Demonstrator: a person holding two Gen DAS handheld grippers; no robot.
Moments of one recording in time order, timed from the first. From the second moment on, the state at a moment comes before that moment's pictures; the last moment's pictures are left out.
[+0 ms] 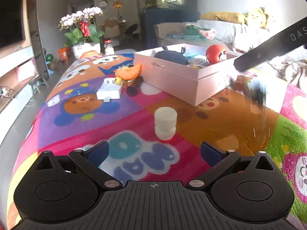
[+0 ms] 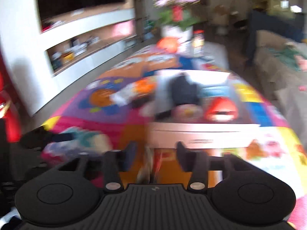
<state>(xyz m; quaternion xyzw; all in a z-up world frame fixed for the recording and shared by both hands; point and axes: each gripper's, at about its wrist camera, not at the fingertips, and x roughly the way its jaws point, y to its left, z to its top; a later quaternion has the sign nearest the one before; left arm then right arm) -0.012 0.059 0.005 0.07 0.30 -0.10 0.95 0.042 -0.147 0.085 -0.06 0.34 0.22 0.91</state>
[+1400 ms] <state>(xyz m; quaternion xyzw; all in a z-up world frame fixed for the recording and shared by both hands) -0.001 0.058 -0.002 0.05 0.35 -0.10 0.93 -0.002 -0.280 0.023 0.12 0.39 0.11 0.91</state>
